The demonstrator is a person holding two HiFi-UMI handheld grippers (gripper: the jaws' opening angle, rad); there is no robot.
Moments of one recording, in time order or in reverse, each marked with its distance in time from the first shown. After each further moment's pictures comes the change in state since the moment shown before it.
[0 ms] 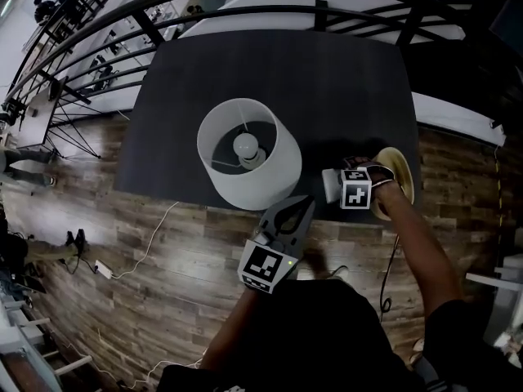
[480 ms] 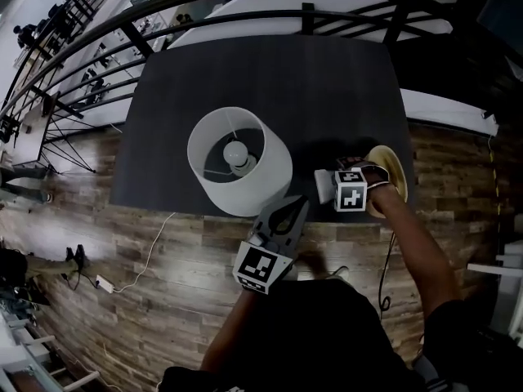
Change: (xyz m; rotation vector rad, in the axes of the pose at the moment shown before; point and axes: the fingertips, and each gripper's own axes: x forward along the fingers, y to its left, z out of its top) left arm 0.001 0.002 0.003 0.002 -0.016 -0.033; right arm -0.013 -0.002 0.009 0.015 -0.032 -0.055
